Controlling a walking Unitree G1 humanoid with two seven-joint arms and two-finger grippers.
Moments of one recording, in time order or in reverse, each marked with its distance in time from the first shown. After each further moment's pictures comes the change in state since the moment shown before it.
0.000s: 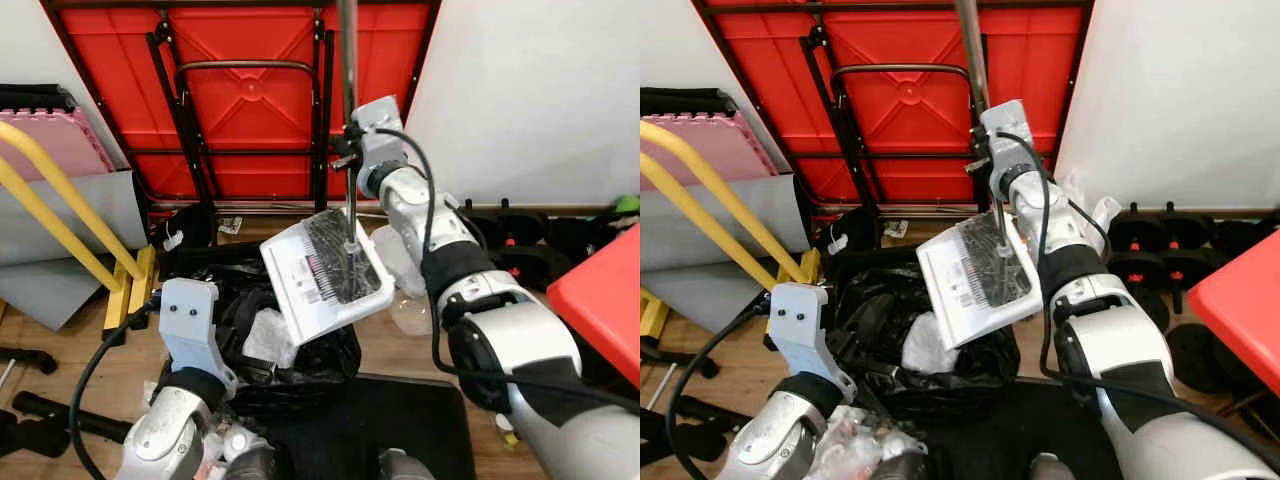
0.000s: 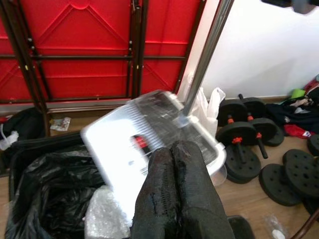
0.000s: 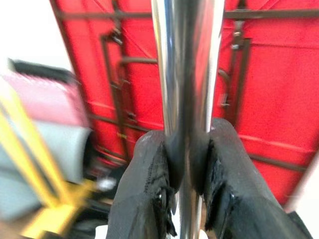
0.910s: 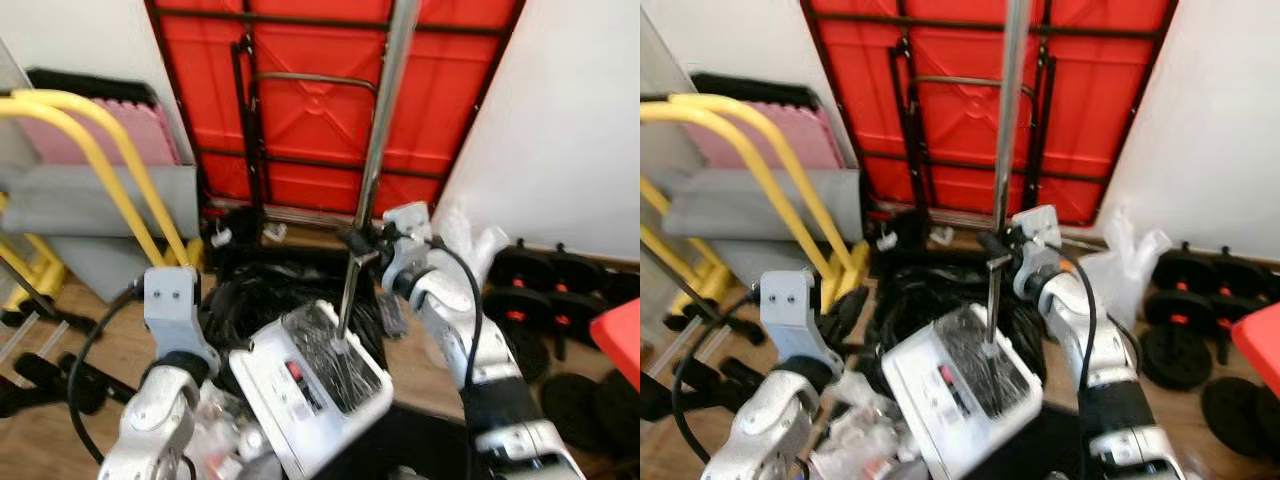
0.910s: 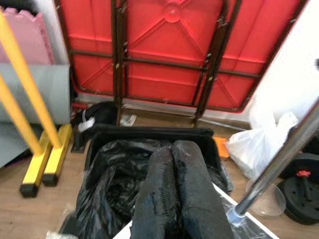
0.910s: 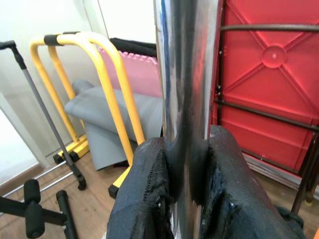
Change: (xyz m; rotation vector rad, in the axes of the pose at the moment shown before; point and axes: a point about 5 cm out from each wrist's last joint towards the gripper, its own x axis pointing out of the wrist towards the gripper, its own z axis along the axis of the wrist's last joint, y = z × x) left arm 0.021 0.021 -0.010 -0.006 0.018 0.072; right arm -0.093 0.007 -0.061 0.061 0.149 0.100
